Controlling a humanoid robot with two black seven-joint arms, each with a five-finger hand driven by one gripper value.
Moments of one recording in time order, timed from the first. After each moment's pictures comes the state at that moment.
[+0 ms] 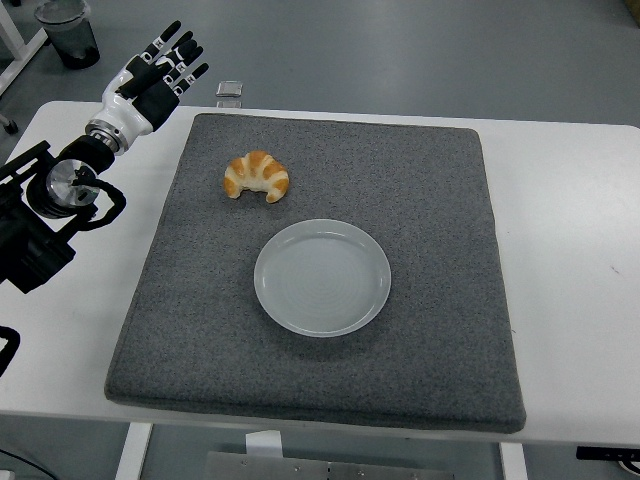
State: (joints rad) left arm -0.86 0.36 -0.73 -0.62 -0.16 -0.32 -0.19; right arm 0.03 0.00 -0.15 0.12 0.02 -0.02 -0.06
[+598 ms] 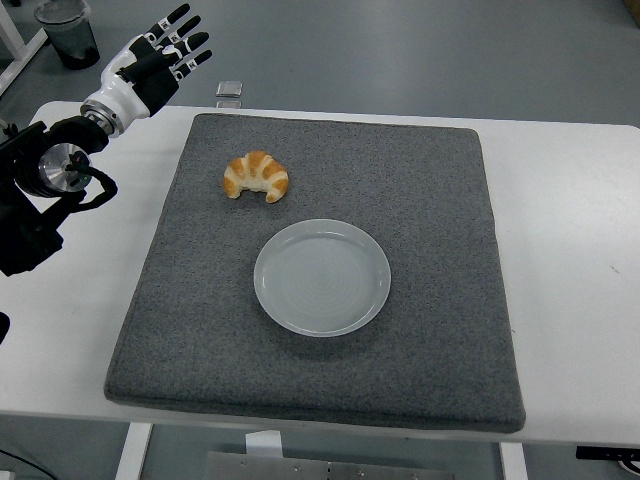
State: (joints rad) left arm -0.92 0.40 -0.71 -0.62 0.06 -0.33 -0.19; right arm 0.03 0.00 -0.15 0.12 0.02 -0.02 -0.06
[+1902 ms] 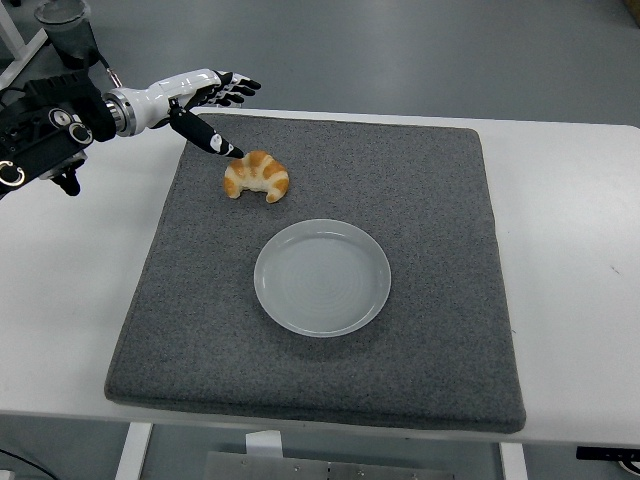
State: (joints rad) left arm -1.10 0.54 -0.25 -0.83 0.92 -0.19 -0.21; right arm 0.03 0.00 -0.15 0.12 0.02 -0.02 -0.06
